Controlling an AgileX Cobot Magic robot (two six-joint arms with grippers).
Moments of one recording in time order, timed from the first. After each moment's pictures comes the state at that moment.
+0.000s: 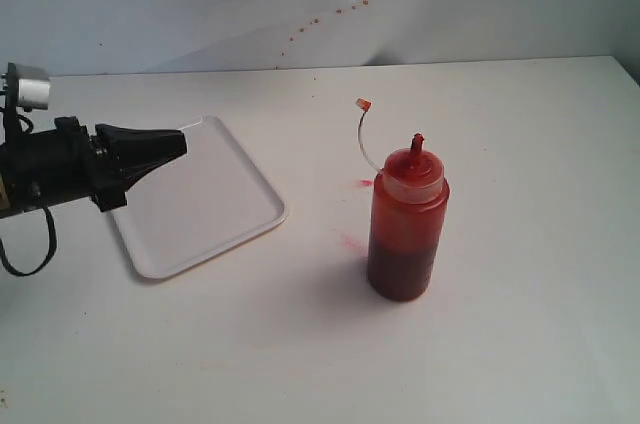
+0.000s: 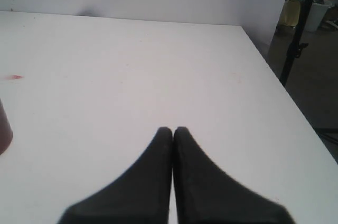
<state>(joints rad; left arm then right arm) 0.11 1.86 -0.72 1.26 -1.20 -0.83 -0.05 0.05 0.00 0.01 0.31 -0.12</state>
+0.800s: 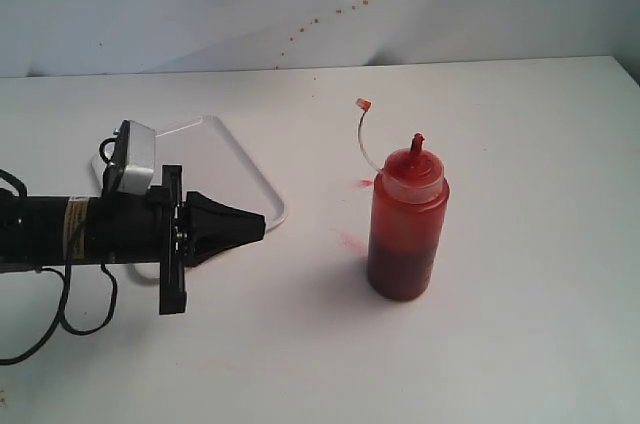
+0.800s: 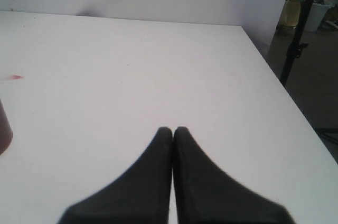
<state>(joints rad) -0.10 1.98 -0.72 1.36 -1.21 -0.53 -0.05 0.05 0.00 0.01 0.31 -0.12</state>
